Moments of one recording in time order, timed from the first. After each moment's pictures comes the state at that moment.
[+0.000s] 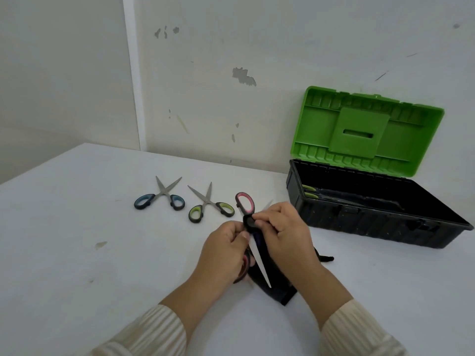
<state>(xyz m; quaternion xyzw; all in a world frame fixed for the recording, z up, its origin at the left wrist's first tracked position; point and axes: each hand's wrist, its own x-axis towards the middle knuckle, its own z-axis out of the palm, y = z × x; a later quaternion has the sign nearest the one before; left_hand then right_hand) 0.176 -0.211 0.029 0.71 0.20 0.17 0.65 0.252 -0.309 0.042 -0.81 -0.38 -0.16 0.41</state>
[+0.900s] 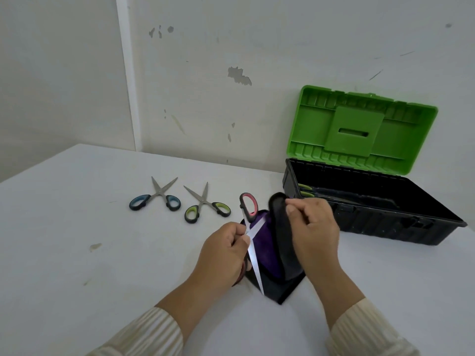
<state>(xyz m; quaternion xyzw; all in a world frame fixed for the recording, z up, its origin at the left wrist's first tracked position) 0.177 -0.212 0.024 0.76 0.16 0.18 0.60 0.269 -0.337 0.051 -0.82 -0.23 -0.24 0.47</state>
